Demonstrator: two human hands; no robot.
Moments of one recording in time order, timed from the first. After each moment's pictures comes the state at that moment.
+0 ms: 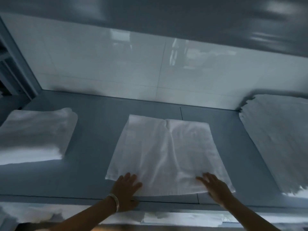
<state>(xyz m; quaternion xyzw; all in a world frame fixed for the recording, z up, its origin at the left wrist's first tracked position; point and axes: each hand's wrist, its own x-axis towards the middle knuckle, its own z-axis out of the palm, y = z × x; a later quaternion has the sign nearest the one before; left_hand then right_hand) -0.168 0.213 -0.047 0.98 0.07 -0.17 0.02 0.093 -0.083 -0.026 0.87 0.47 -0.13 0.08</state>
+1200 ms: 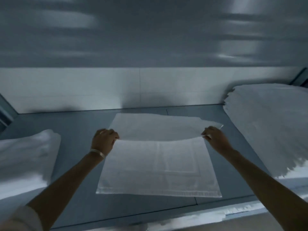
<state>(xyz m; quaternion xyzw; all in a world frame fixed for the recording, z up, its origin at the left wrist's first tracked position) -0.051 0.354 0.059 0.95 0.08 0.30 -0.02 0.193 -0.027 0.080 0.89 0.38 0.11 -0.22</state>
